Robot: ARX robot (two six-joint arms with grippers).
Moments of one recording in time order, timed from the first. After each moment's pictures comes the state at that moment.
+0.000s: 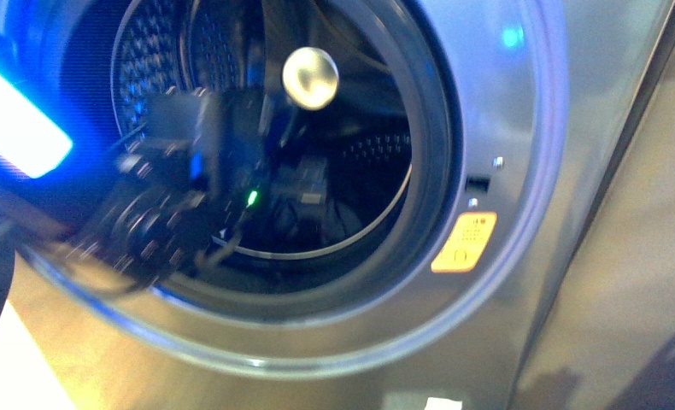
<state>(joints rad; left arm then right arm) -0.28 2.13 1.12 0.88 -0.10 0.00 0.00 0.00 0.01 0.00 0.00 -0.01</state>
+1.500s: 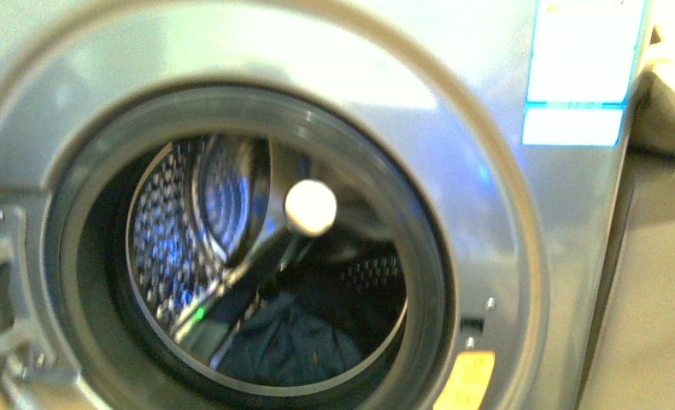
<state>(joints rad) -0.30 0.49 0.30 0.22 -0.28 -0.01 0.00 0.00 0.01 0.00 0.00 -0.01</state>
